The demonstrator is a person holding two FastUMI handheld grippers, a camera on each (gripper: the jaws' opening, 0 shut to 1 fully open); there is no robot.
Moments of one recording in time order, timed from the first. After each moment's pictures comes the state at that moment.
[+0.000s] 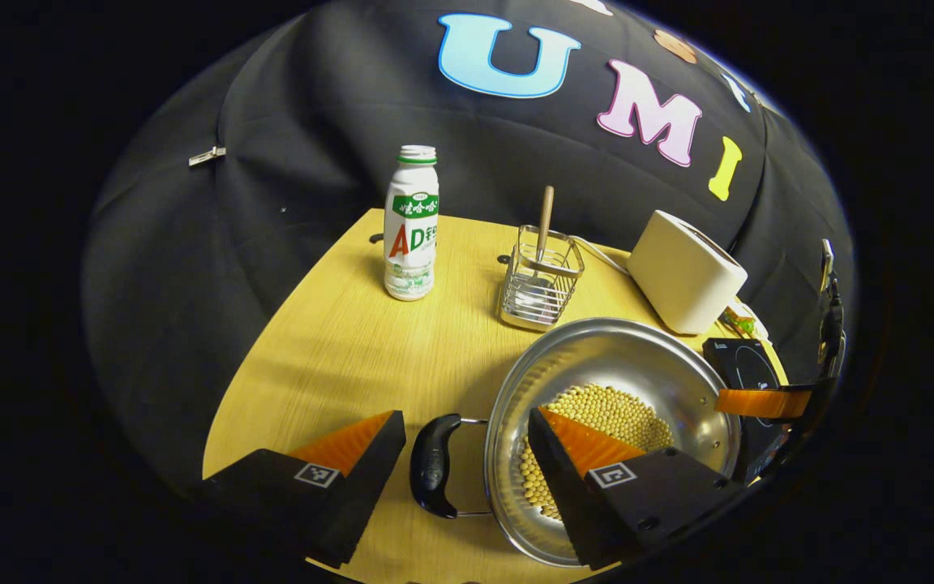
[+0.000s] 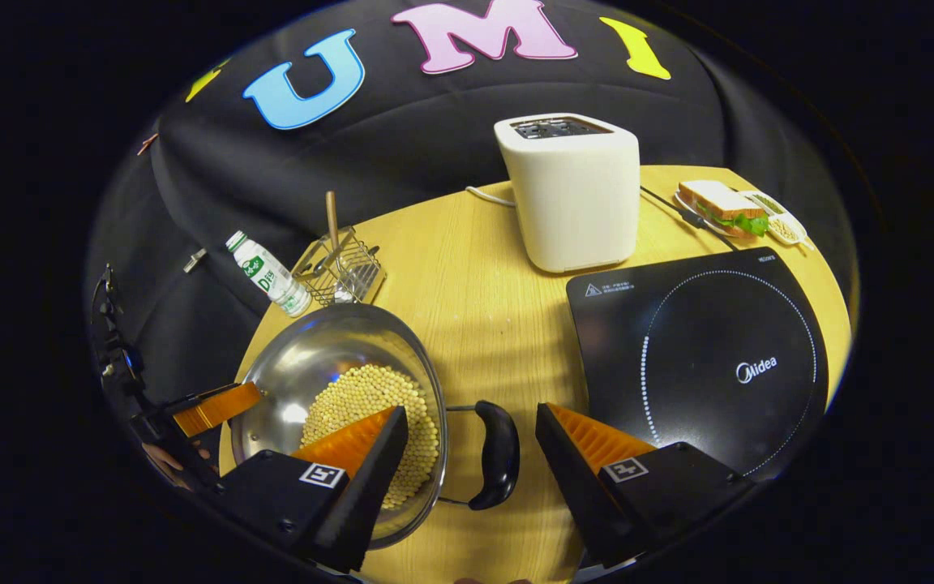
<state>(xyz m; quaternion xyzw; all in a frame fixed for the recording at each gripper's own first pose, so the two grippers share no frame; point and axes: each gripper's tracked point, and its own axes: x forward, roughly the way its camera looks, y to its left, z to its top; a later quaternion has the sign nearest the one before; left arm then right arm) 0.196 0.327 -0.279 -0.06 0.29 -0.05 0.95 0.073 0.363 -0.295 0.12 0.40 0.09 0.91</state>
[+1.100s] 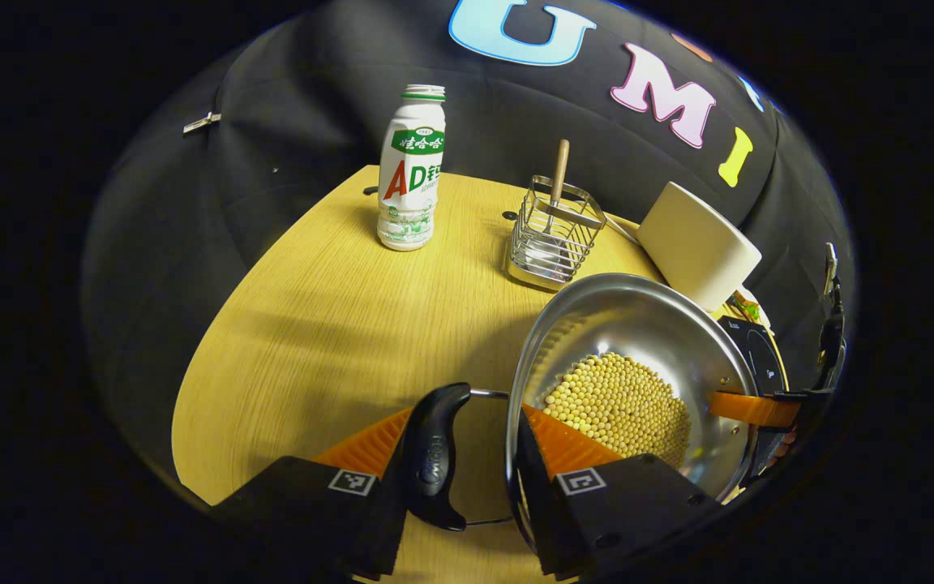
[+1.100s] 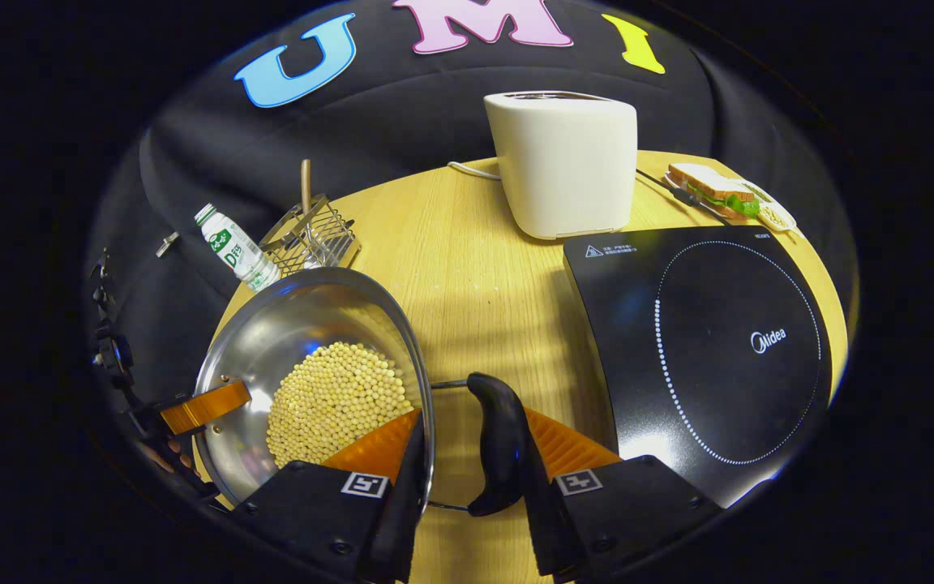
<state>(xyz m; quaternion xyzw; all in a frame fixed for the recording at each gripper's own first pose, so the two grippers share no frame) 0.193 0.323 -0.317 -0.08 0.34 -0.06 0.93 0.067 0.365 -0.327 0.10 0.42 0.05 0.90</state>
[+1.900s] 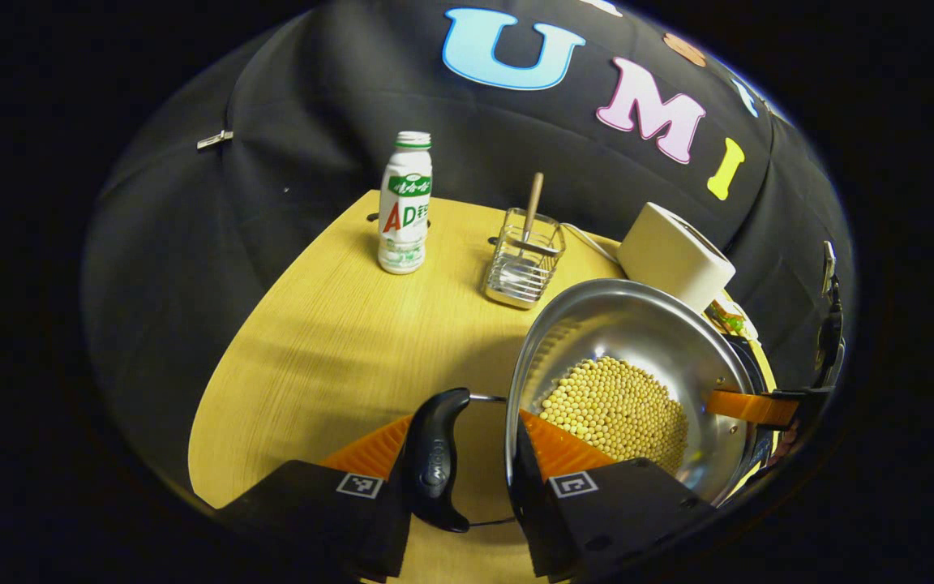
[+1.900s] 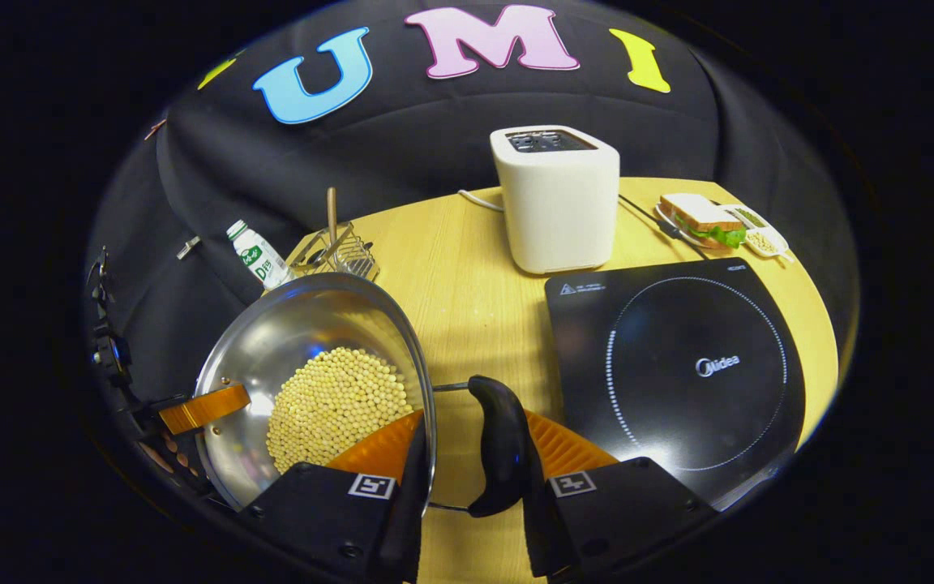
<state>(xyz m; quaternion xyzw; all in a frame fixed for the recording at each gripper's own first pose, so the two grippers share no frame) 0.160 0.297 -0.259 -0.07 0.30 -0.05 0.95 0.051 0.339 -0.267 0.09 0.38 0.07 0.92</state>
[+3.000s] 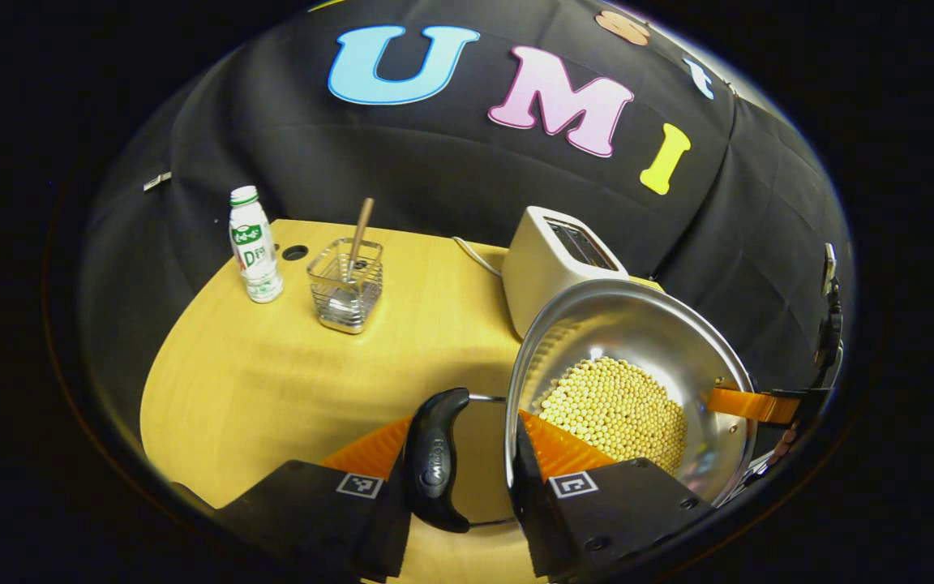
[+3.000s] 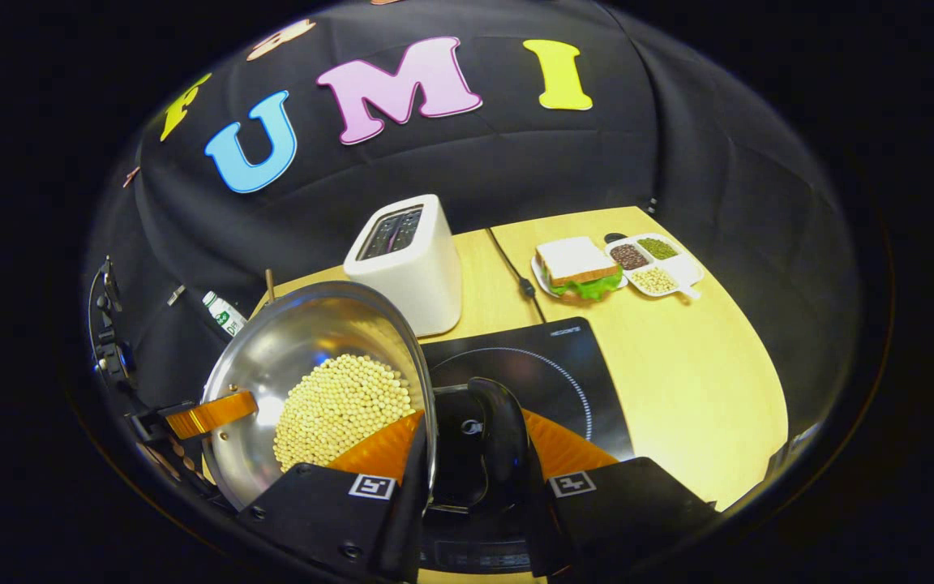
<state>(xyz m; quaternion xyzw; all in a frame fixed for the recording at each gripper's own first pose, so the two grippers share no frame) 0.162 0.076 -0.205 -0.07 0.29 -0.10 0.95 0.058 0.126 -0.199 0.11 0.35 0.03 0.93</state>
